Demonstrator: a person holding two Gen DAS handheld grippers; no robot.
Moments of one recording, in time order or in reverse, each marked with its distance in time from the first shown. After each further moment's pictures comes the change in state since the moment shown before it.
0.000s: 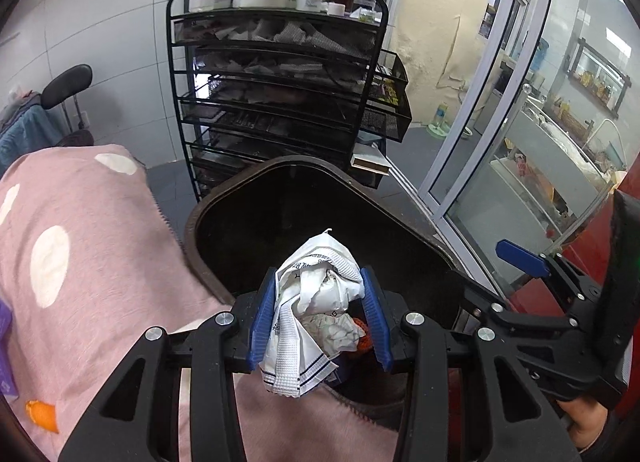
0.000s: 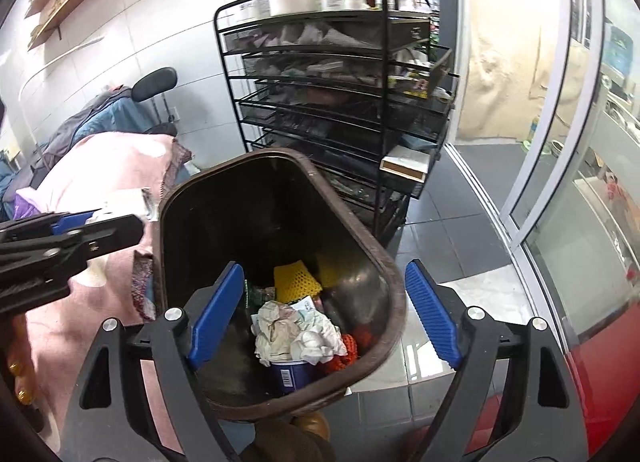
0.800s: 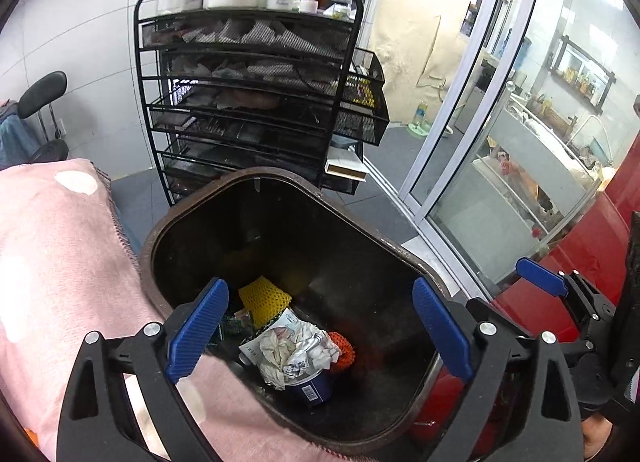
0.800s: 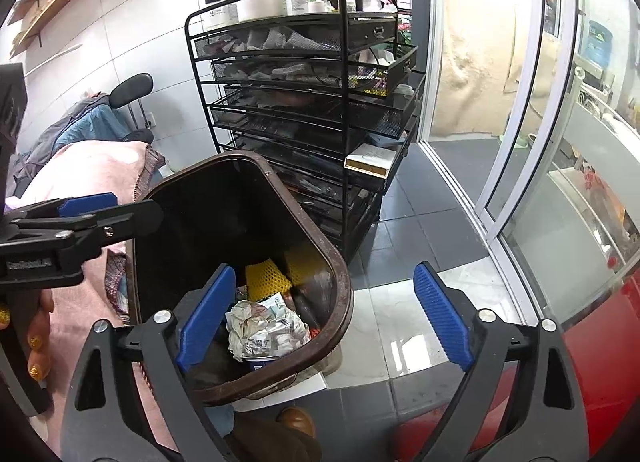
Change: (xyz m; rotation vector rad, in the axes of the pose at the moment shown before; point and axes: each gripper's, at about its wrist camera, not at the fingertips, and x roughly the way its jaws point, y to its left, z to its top) left arm 0.015 -0.013 0.014 0.029 -0.017 -0.066; right arm -0.016 -0.022 -0.005 0.022 -0.006 -0.077
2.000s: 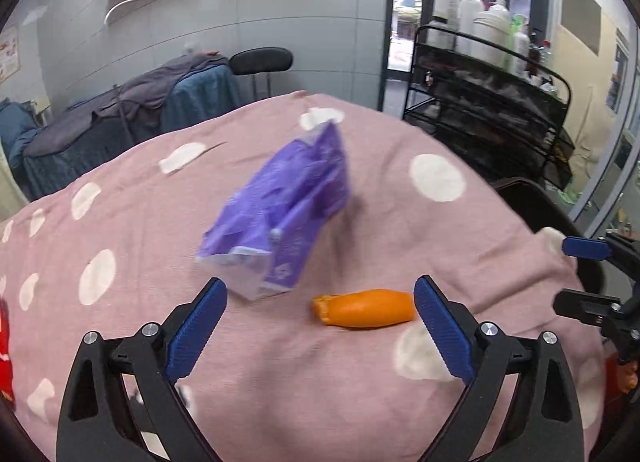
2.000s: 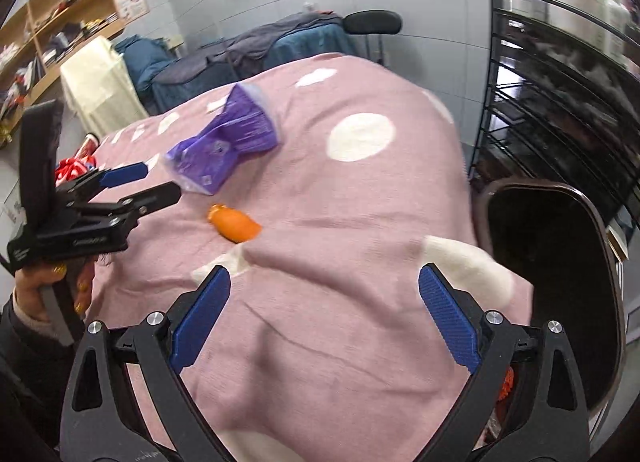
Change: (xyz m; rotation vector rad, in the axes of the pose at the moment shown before) left arm -0.190 0.204 -0.141 -0.298 -0.109 0.534; right arm -0.027 0.265 -0.016 -0.478 0.171 0.634
